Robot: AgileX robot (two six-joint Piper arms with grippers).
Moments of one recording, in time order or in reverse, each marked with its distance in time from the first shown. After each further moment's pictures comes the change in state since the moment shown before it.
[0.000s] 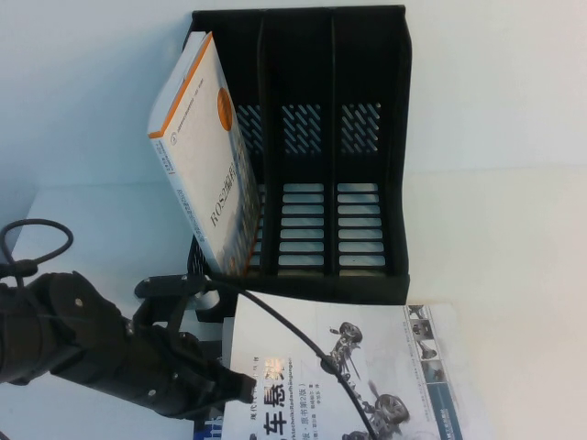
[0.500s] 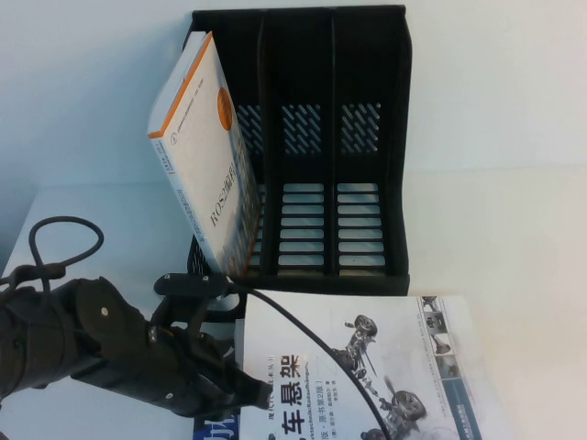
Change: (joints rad) right arm 0.000 0.212 0.000 0.035 0.066 -0.036; left arm -0.078 0.003 -0.007 0.032 -0.074 -0.023
